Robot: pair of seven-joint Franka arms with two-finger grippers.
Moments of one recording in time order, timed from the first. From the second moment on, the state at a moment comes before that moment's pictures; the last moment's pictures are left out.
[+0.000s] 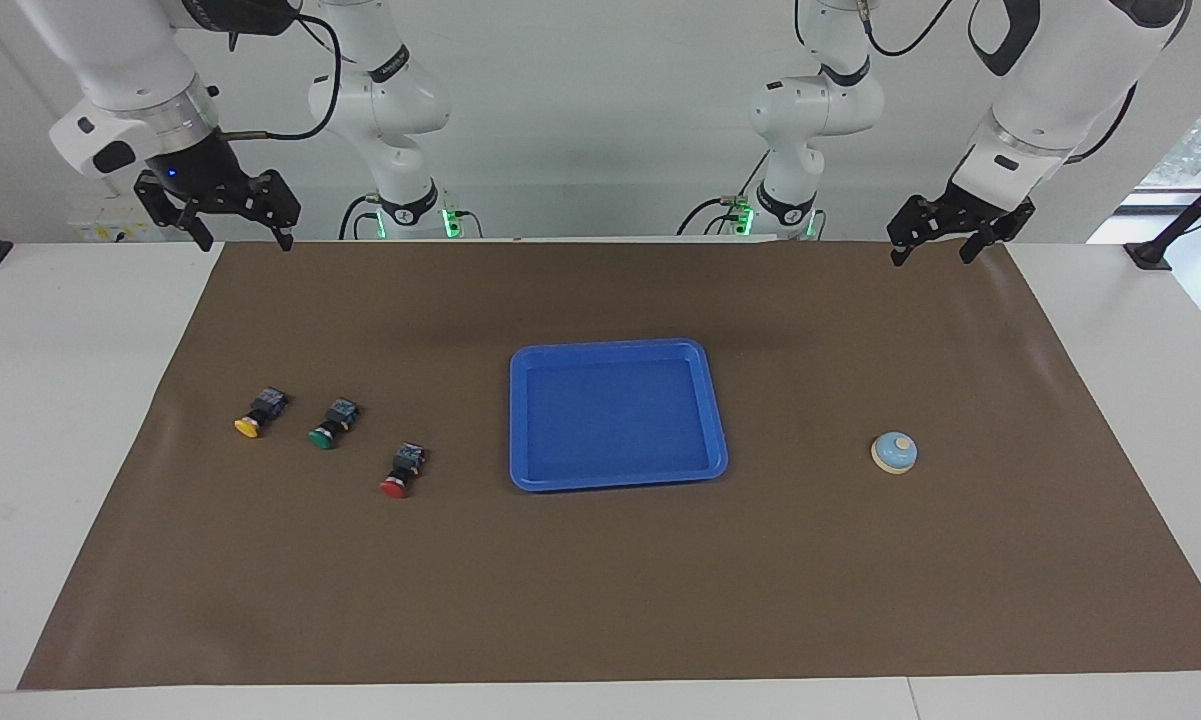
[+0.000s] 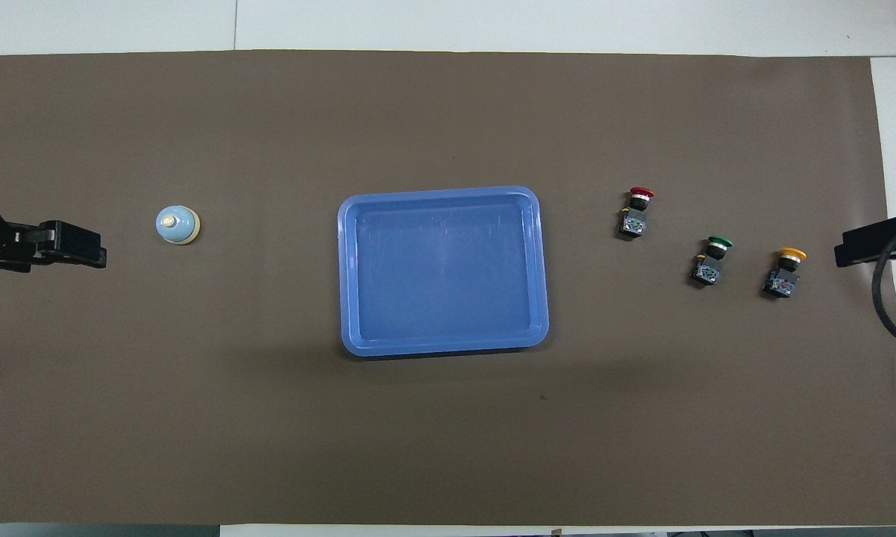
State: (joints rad) left arm 0.02 -0.09 -0.10 -1.72 -0.02 1.61 -0.06; right arm 0.01 -0.07 -0.06 -1.60 -0.02 1.48 -0.04
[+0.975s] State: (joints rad) left arm 0.07 0.22 -0.10 -1.81 -0.02 2.01 -0.06; right arm 0.01 -0.07 -0.06 -1.60 -0.02 1.48 -0.04
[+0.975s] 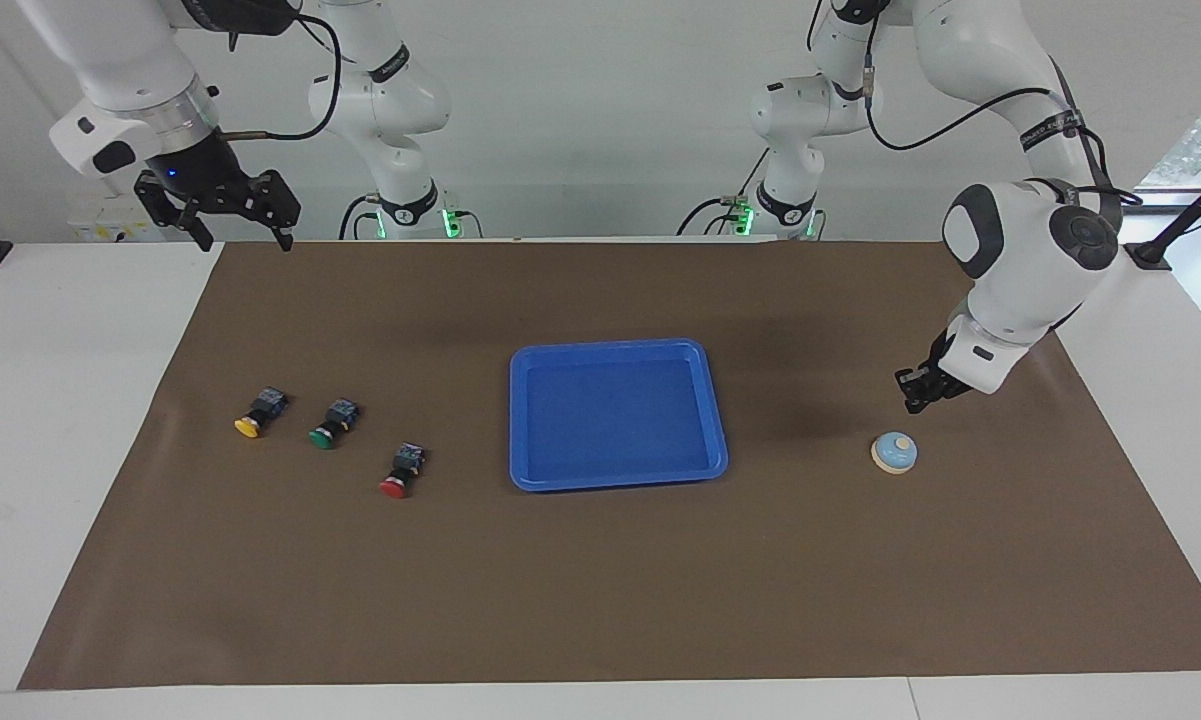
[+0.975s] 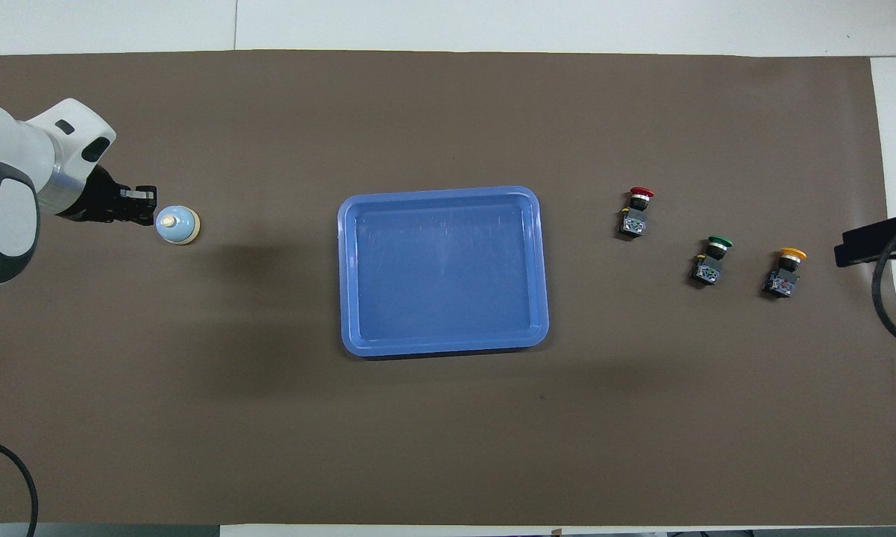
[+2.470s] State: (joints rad) left arm 0.08 0.26 -0.10 -1.91 -0.02 2.22 -0.06; right arm 0.01 -0.07 -0.06 -1.60 -0.02 1.48 -0.04
